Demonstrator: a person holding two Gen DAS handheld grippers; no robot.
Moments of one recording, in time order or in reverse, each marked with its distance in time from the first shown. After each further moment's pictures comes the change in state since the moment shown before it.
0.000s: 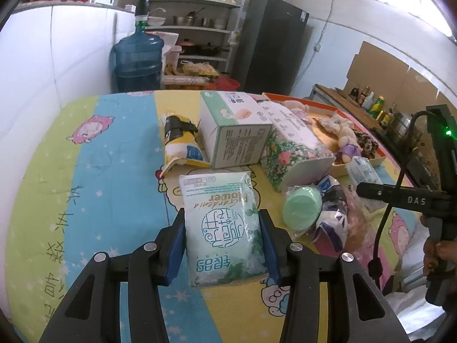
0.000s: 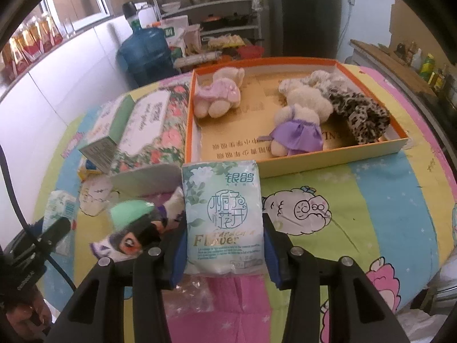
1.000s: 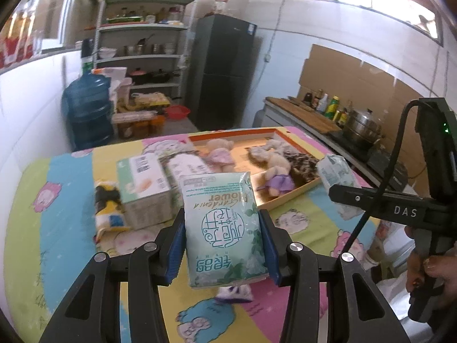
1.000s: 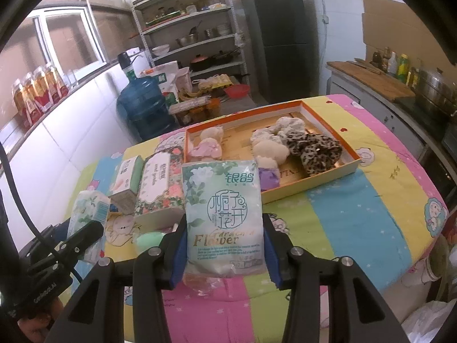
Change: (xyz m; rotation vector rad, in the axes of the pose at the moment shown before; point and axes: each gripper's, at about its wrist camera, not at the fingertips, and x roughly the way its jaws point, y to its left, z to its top) left arm -0.033 -0.095 0.050 0.161 -0.089 -0.172; right arm -0.088 -0.027 0.007 0.105 -0.186 0.007
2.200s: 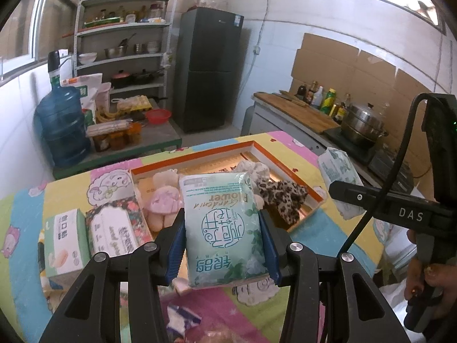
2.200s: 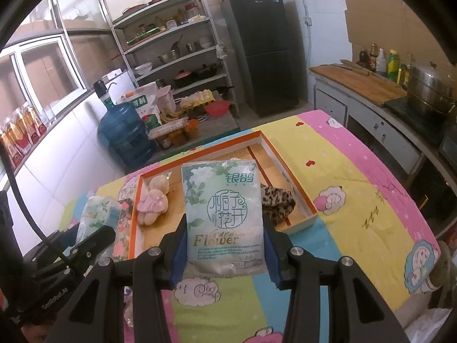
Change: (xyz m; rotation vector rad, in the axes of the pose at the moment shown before) left arm 0.110 -0.087 0.081 0.036 0.034 0.006; right arm 0.027 -0.108 0.077 0.060 -0.045 0.005
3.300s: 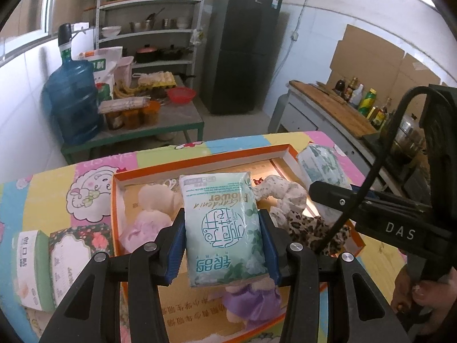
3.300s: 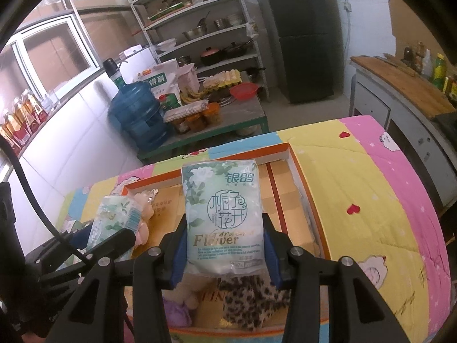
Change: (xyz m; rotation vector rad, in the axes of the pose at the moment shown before) left arm 0.116 0.002 0.044 -0.125 0.099 0.130; right arm 0.130 -0.027 0.073 -0.104 0.119 0.144
